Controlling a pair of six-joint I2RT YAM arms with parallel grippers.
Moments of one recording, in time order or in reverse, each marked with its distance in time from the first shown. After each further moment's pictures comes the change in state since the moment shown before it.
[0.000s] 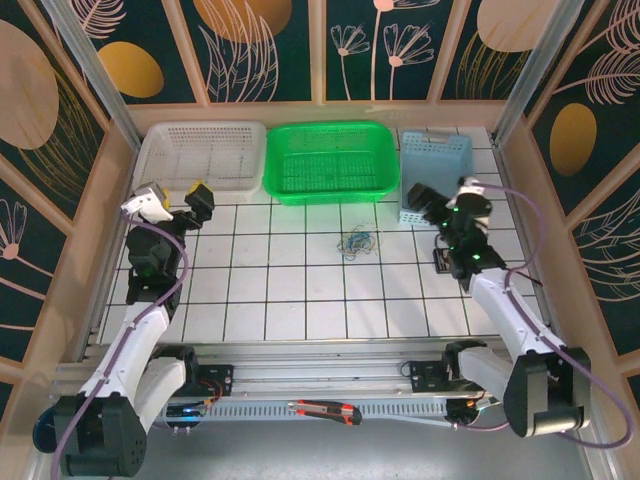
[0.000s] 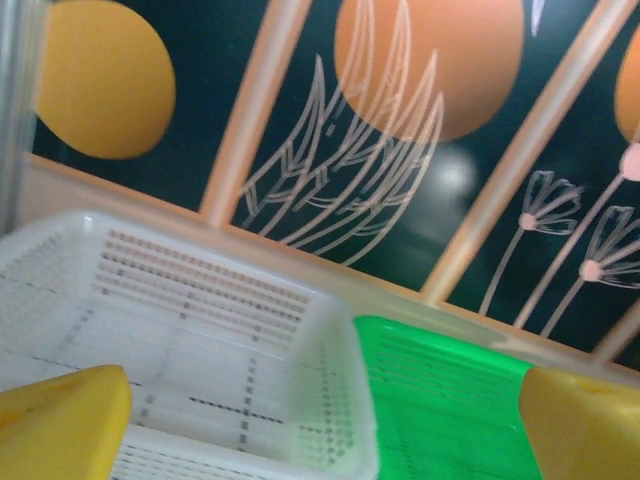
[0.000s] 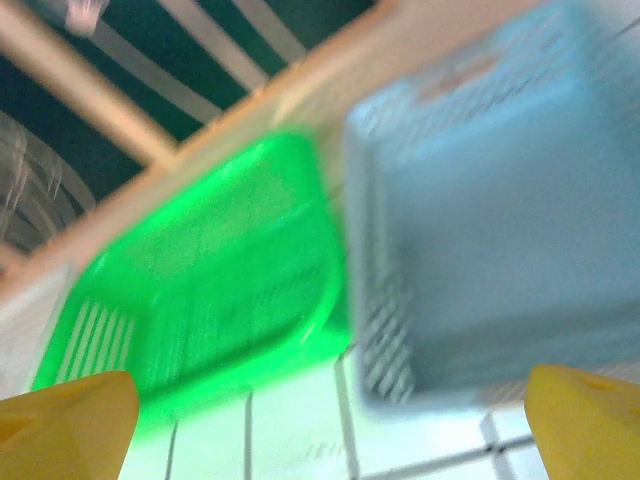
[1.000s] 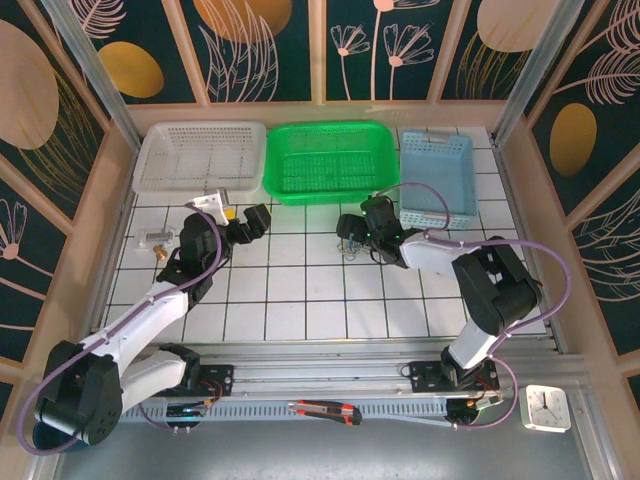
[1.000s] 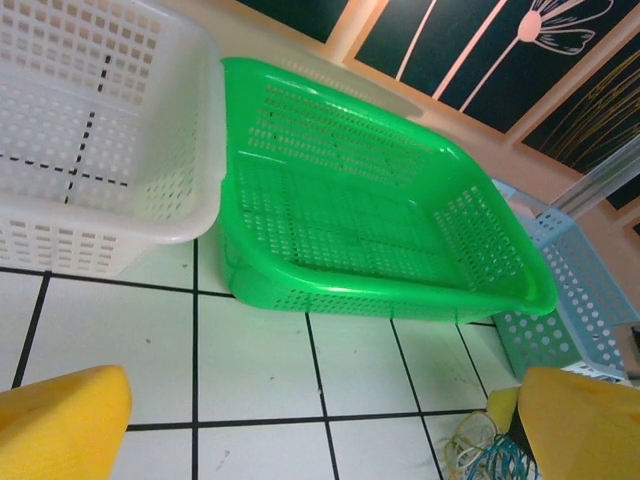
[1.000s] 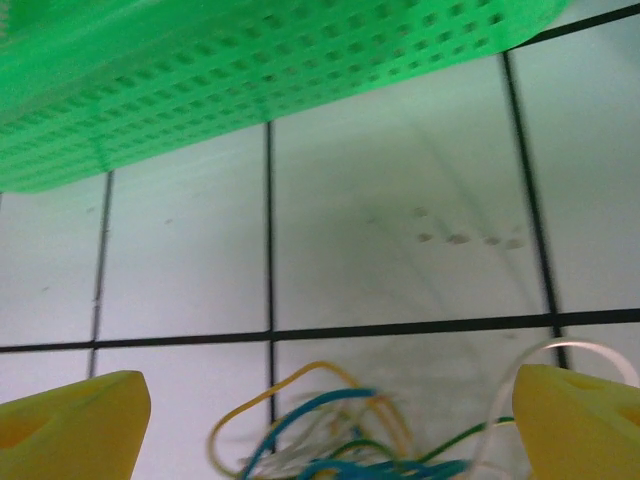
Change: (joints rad) left arm -0.352 0.209 0.069 -0.190 -0.039 -0.106; right arm 0.387 0.600 0.190 0.009 0.116 0.072
